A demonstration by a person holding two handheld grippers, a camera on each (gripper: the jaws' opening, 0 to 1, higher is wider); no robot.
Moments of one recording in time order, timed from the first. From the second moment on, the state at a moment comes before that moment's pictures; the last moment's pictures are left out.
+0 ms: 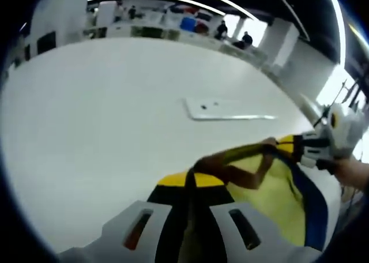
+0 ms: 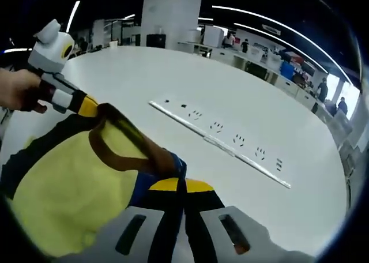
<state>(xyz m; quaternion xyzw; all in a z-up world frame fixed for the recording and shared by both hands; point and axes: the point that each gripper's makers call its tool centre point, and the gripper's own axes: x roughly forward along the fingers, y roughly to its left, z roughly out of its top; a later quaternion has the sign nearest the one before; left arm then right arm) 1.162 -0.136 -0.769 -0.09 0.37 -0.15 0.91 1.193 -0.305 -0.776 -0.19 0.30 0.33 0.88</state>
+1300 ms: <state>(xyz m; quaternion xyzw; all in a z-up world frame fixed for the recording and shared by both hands) 1.091 -0.120 -0.687 -0.10 0.31 -0.17 0.93 1.113 -0.349 -0.699 -0.05 0.29 0.26 0.92</state>
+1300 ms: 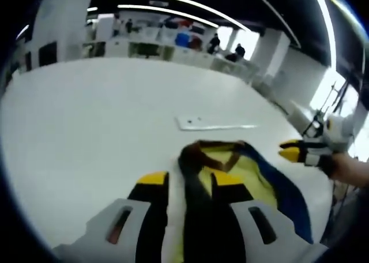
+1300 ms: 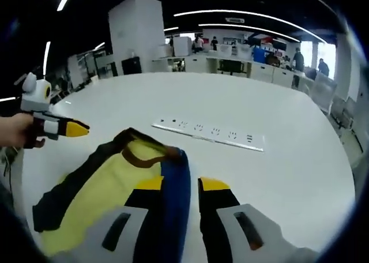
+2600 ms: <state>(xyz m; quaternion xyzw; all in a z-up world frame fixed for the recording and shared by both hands) 0.925 -0.102 -0.577 -0.12 0.25 -0.24 0.93 0.957 -0.372 -0.552 0.02 0.16 0.29 0.94</state>
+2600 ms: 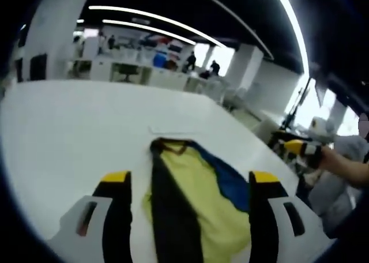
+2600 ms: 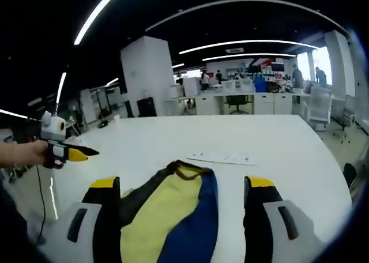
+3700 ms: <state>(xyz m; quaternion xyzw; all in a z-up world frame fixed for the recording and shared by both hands) 0.810 -0.103 -0.551 -0.07 0.24 -0.24 0.94 0.838 -0.420 -0.569 0.00 0.20 0.27 0.94</state>
